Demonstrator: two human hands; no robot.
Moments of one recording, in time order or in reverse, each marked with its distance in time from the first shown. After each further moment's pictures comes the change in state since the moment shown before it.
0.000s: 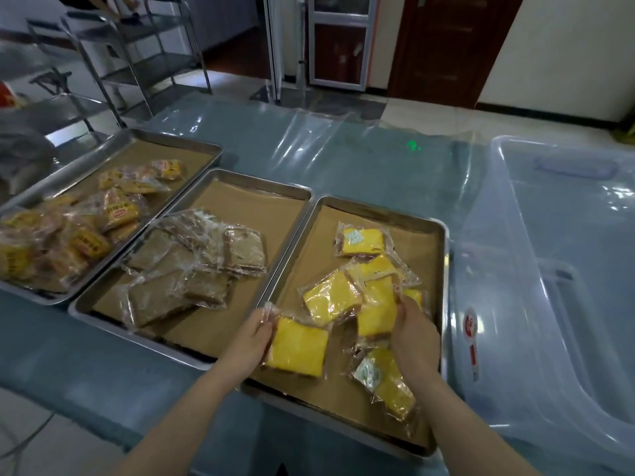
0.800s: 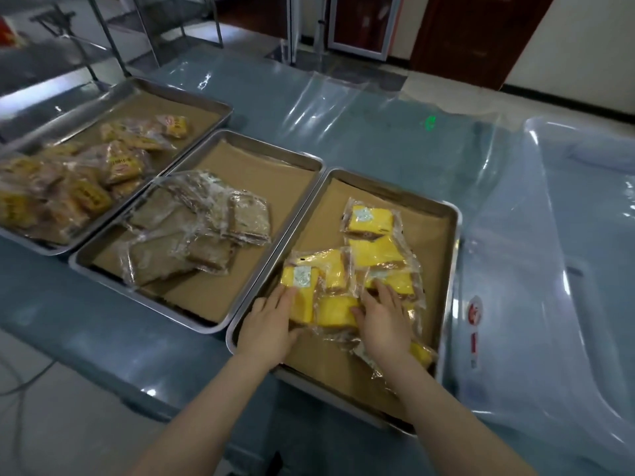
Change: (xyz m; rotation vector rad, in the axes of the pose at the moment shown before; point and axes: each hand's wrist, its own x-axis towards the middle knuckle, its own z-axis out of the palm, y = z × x) left_hand -0.001 -0.022 0.041 0.794 0.081 0.168; right_hand -0.011 -0.006 0.036 -0.380 -0.292 -0.291
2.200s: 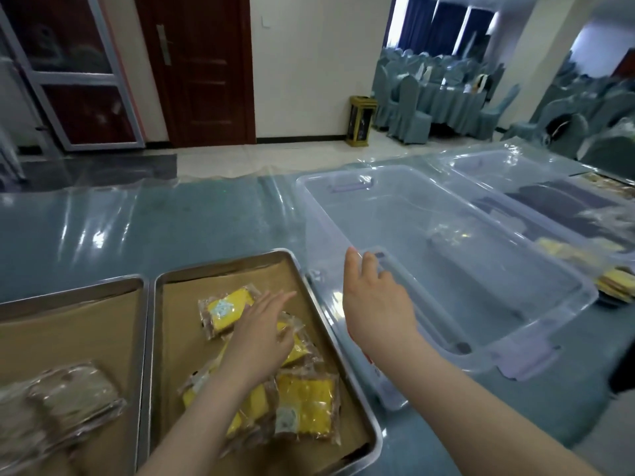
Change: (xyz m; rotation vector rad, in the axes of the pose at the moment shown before) left_hand 0.076 0.156 -0.070 -0.221 -0.142 0.832; right_hand -0.071 -0.015 -0.195 -0.434 0.349 0.543
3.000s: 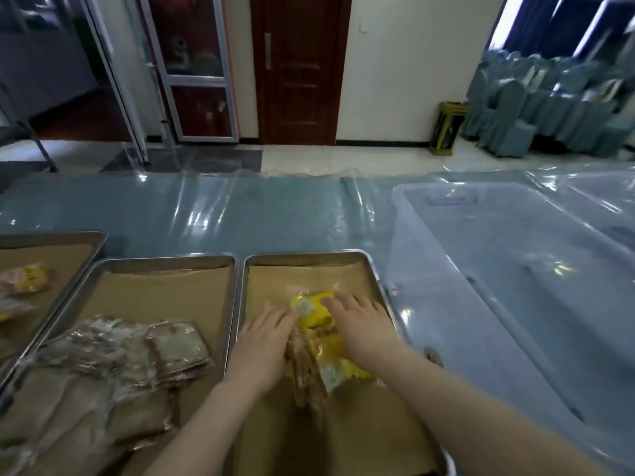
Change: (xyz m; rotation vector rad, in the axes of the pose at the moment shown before) left_hand -0.057 -0.080 -0.043 0.420 0.081 -0.122; right_hand 0.029 -0.105 0.071 0.173 -0.203 -0.512
